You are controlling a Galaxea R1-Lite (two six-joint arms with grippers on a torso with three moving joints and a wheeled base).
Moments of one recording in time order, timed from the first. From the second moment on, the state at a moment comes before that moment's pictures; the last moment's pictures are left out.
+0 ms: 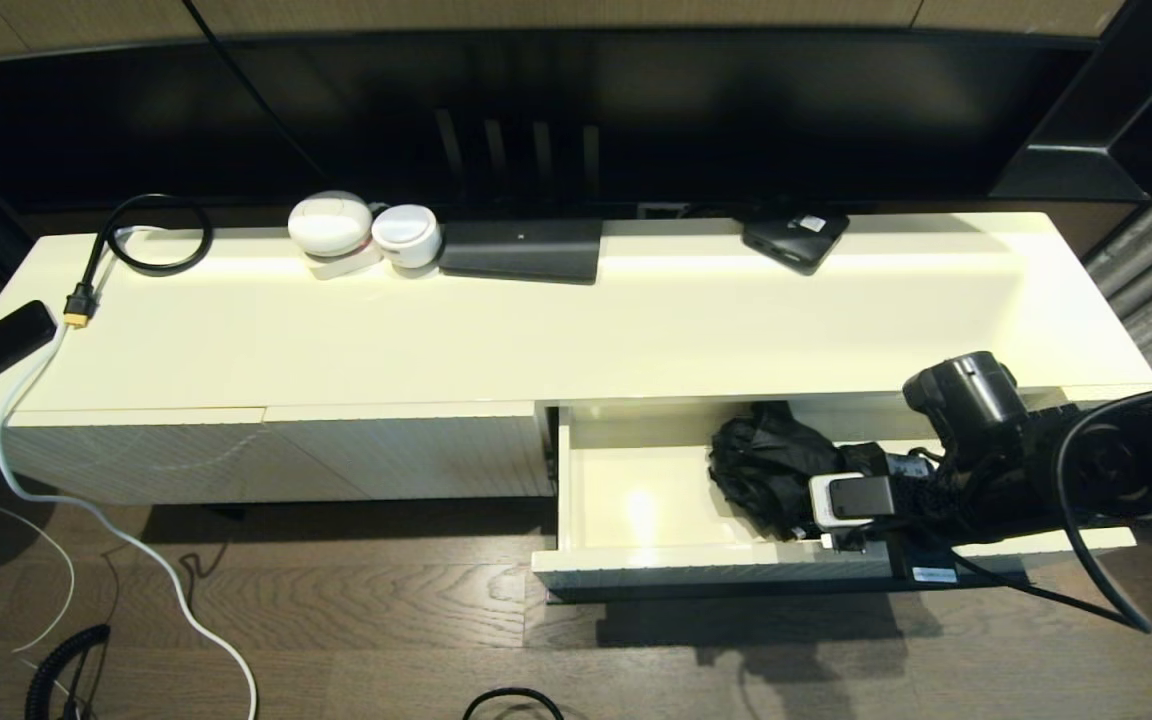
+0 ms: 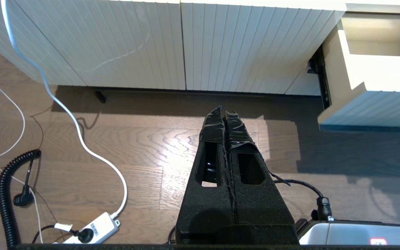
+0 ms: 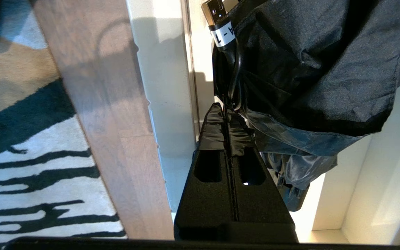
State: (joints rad) left arm 0.00 0.00 0.00 -0.01 0.02 -0.06; right arm 0.21 1.86 -0.96 0.12 0.07 -1.27
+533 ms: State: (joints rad) left arm 0.00 0.00 0.00 -0.01 0.02 -0.06; right arm 0.21 1.83 -0.86 0.08 0.10 -1.27
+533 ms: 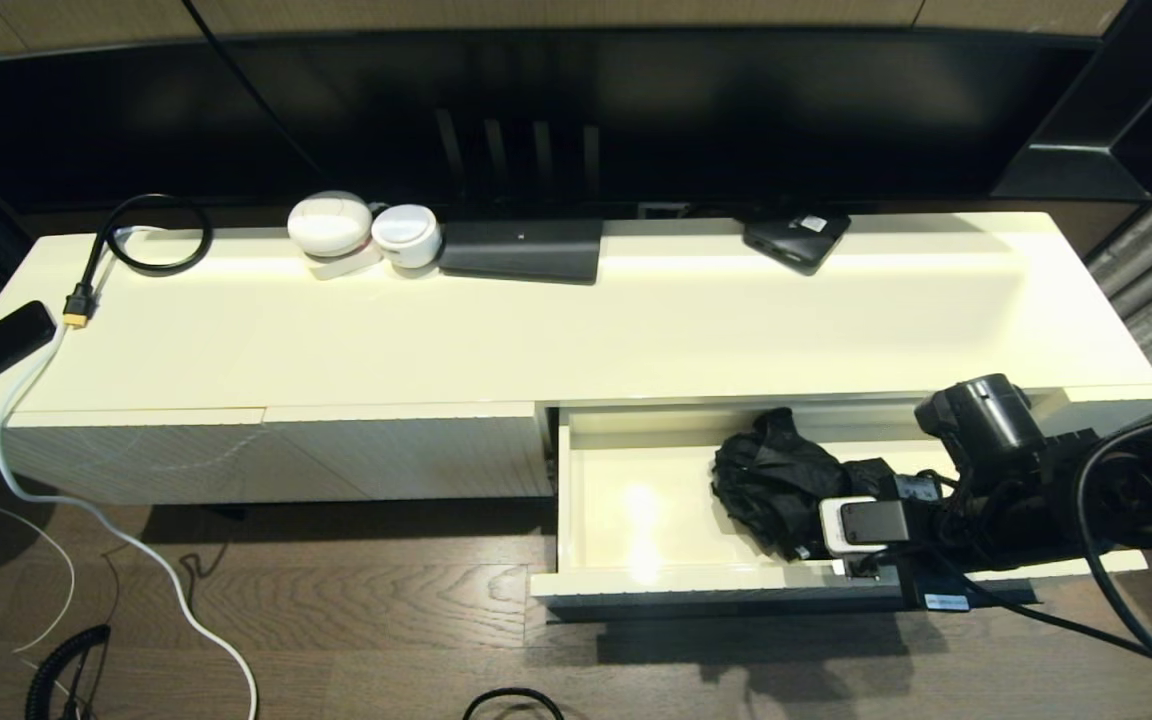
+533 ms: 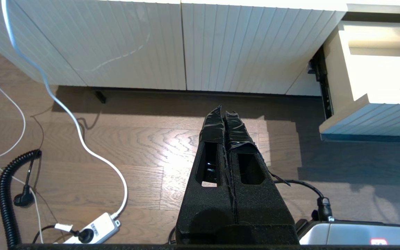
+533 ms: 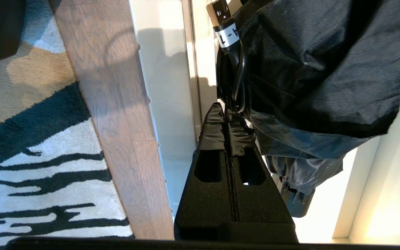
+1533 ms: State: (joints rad) left arm 0.00 0.00 0.00 -0.01 0.02 -0.06; right arm 0.21 1.76 -0.84 0.08 0.09 -1.26
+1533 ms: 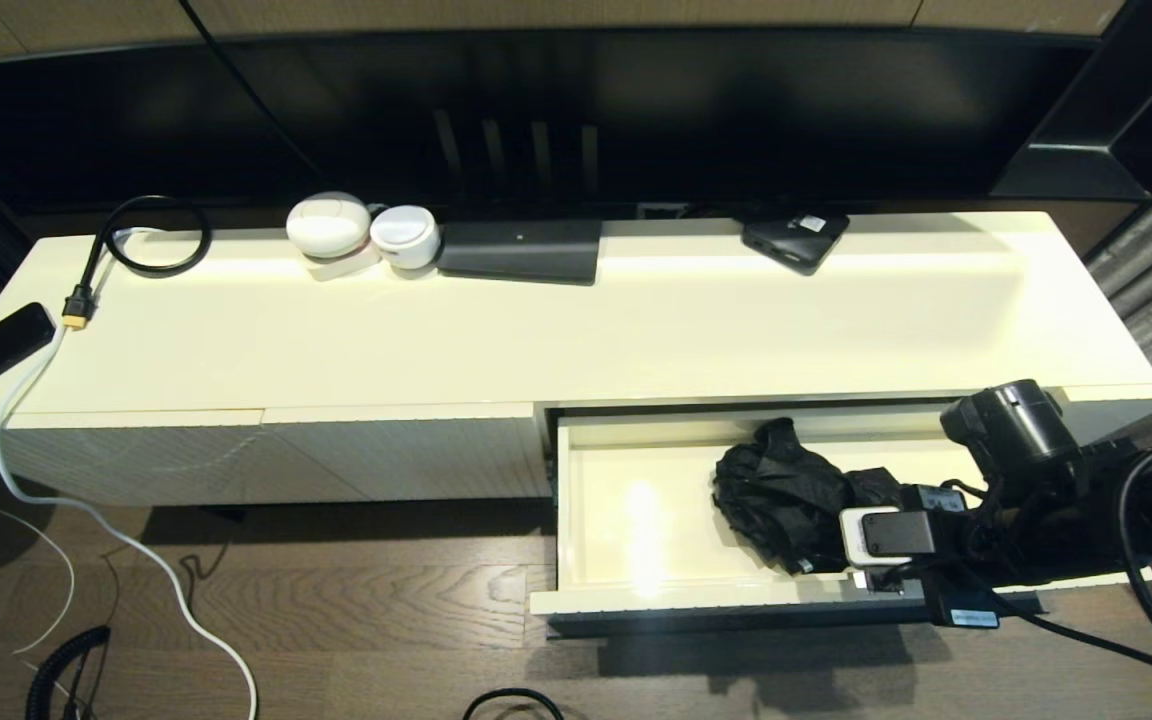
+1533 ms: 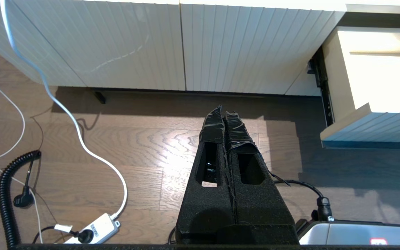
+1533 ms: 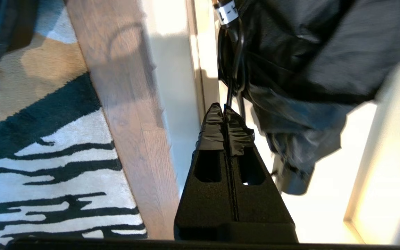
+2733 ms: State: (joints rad) left arm 0.00 0.00 0.00 -0.01 0.02 -0.06; right arm 0.06 1.50 -0.94 0.20 0.02 -1.30
